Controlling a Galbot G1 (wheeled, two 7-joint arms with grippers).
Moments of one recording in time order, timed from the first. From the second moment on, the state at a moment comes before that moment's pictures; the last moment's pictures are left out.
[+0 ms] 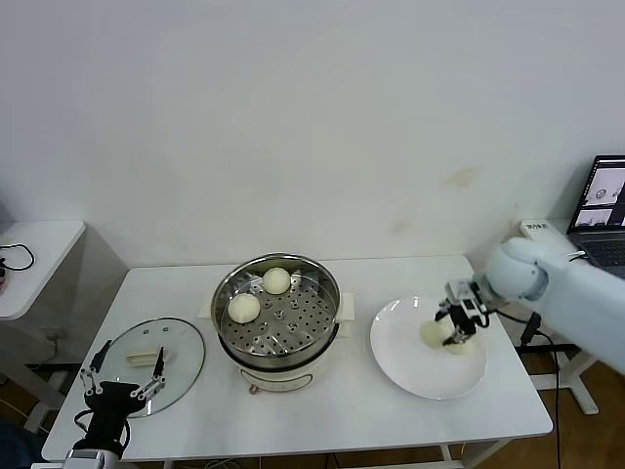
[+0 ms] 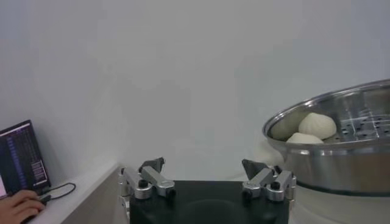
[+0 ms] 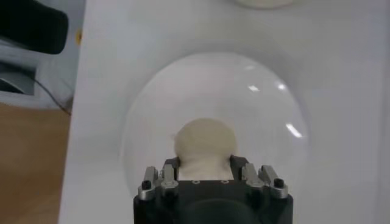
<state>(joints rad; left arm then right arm) 1.79 -1.24 -0.77 -2.18 -0.03 -0.01 -0.09 0.18 0.56 -0.91 1.54 0.01 -0.31 -1.12</state>
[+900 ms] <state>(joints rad) 1.80 -1.26 -0.81 -2.20 -0.04 -0.01 -0.09 0.55 1.05 -1.10 1.38 0.20 -0.30 -1.07</state>
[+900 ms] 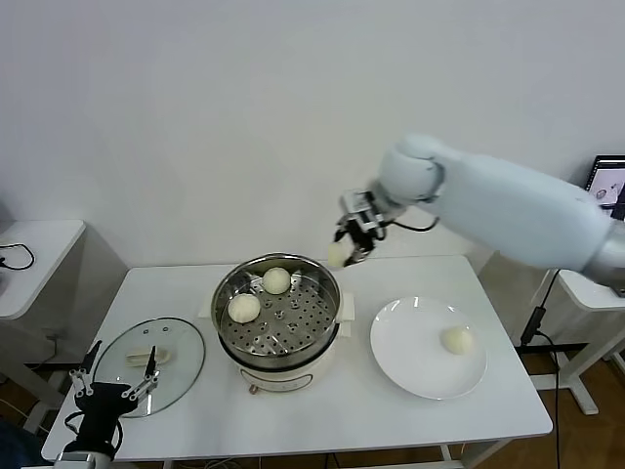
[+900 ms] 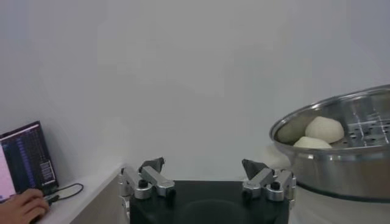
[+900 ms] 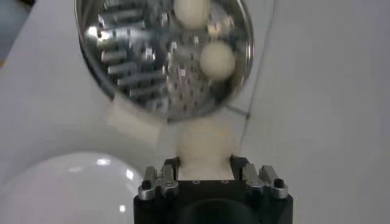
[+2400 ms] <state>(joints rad) 1.81 -1.29 -0.84 -2.18 -0.05 -0.03 -0.09 0.45 1.33 -1.24 1.36 0.00 0.06 -1.09</state>
